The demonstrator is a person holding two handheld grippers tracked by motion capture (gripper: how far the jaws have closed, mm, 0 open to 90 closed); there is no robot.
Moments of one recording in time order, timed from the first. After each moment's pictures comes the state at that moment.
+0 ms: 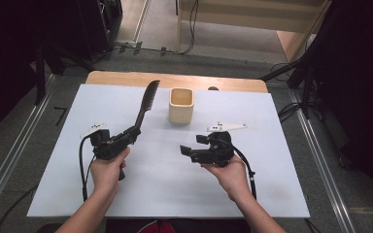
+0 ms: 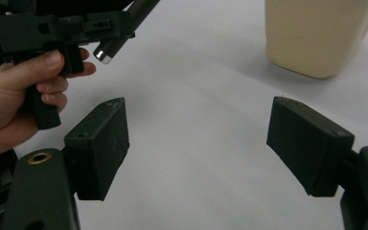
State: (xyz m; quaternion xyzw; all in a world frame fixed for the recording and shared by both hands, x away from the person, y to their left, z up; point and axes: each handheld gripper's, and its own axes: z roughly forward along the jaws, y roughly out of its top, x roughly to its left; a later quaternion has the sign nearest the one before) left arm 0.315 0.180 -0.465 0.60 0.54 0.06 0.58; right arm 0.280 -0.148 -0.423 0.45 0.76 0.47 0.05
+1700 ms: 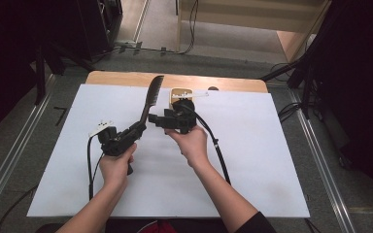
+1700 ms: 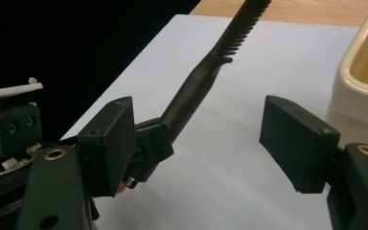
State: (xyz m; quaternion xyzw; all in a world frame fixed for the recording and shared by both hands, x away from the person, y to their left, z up) left arm 0.326 0.162 -0.471 0.59 0.54 0.08 0.60; right arm 0.366 -0.064 -0.406 0.48 0.73 0.49 0.02
